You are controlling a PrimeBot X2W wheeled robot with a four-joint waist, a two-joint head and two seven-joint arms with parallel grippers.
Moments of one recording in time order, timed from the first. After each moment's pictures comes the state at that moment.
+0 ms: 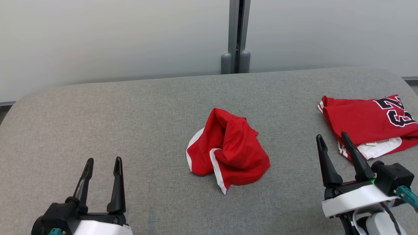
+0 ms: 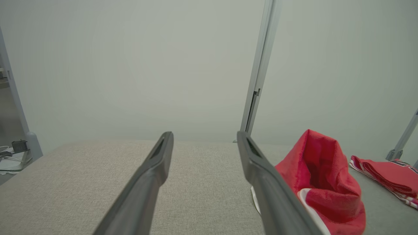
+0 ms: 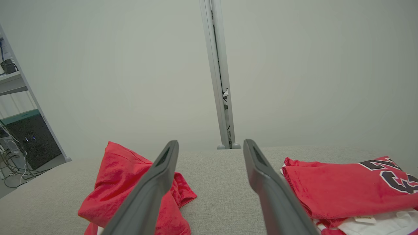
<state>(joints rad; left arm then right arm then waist) 0.06 0.21 -0.20 -0.02 -0.40 0.16 -0.26 -0.13 -0.13 0.15 0.20 0.34 0.13 -0.26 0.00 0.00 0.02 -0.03</state>
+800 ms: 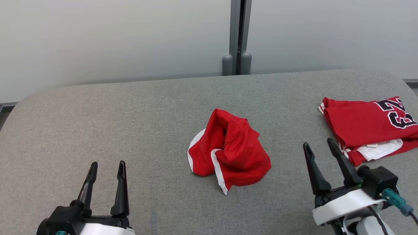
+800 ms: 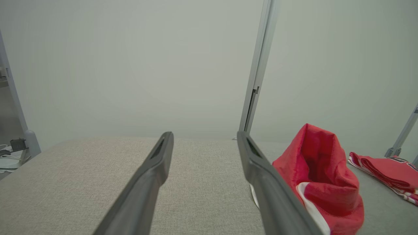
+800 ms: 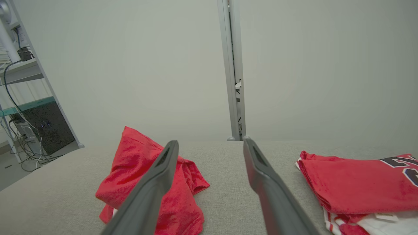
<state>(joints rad) 0.08 0.11 -0.10 0.02 -0.29 0.04 -0.26 -0.13 -0.15 0.22 0.22 0.35 0.13 -0.26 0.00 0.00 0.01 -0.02</state>
